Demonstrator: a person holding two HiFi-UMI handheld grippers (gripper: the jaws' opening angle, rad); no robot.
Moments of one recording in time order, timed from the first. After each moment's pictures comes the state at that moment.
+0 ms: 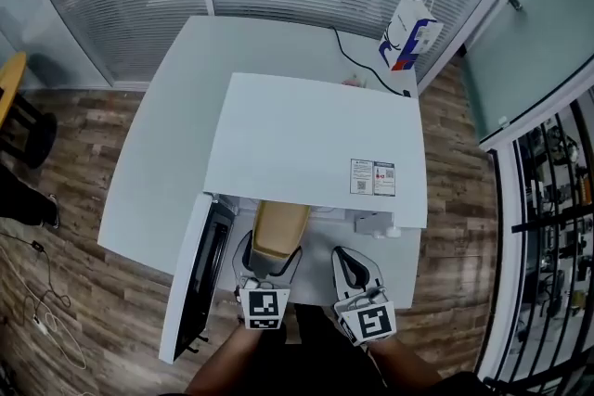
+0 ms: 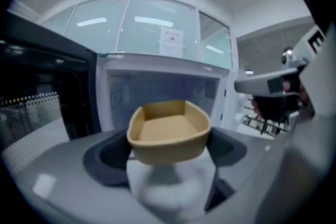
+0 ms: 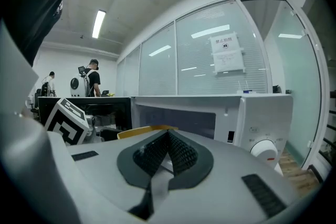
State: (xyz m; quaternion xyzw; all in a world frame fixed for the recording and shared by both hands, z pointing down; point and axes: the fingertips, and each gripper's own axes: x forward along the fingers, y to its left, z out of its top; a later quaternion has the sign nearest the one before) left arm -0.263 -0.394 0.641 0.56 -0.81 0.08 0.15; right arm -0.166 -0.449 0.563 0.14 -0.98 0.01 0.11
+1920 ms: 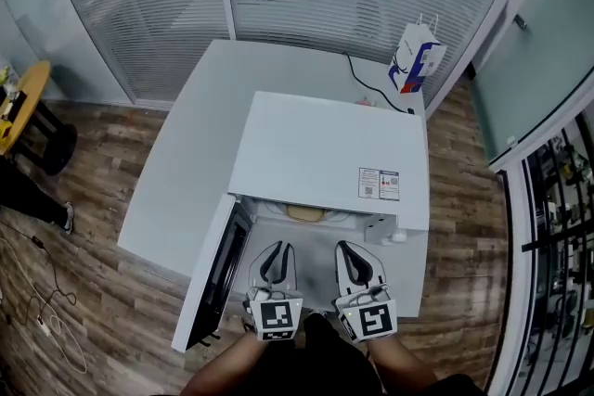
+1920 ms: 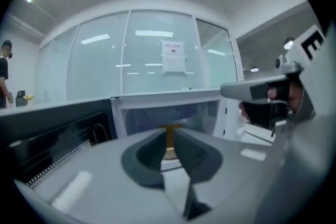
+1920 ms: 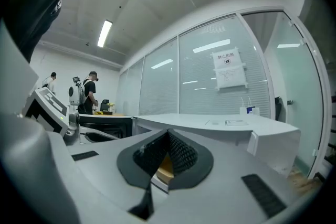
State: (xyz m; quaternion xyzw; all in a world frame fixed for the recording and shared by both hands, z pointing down) left arm -0.261 -0.375 0.578 0.53 -0.84 0.10 0.09; right arm -0.186 -0.440 0.516 0.14 -0.99 -0.02 0.04
